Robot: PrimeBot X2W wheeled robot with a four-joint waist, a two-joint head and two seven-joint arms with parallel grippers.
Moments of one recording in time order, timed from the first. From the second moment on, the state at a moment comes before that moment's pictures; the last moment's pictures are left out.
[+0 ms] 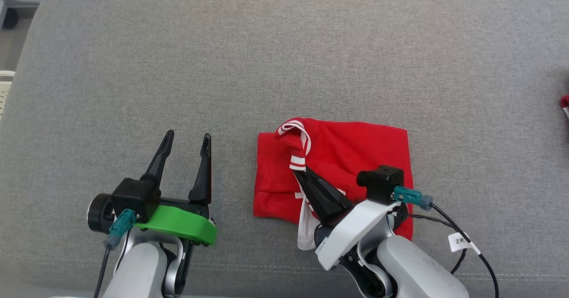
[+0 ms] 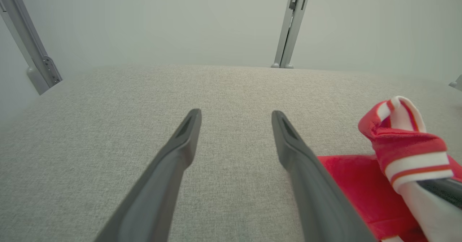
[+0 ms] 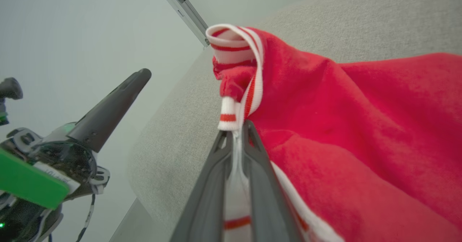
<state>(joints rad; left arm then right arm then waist) -0.25 0.16 -0.32 0.23 -0.35 0.01 -0.26 -0.33 -0.05 0.60 0.28 0.64 0.13 -0.14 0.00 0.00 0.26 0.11</state>
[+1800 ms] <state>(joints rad) -0.09 0.21 -0.20 0.12 -0.31 0.07 -0.26 -0.05 -0.21 0.03 0.06 0.38 0.13 -0.25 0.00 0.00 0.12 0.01</state>
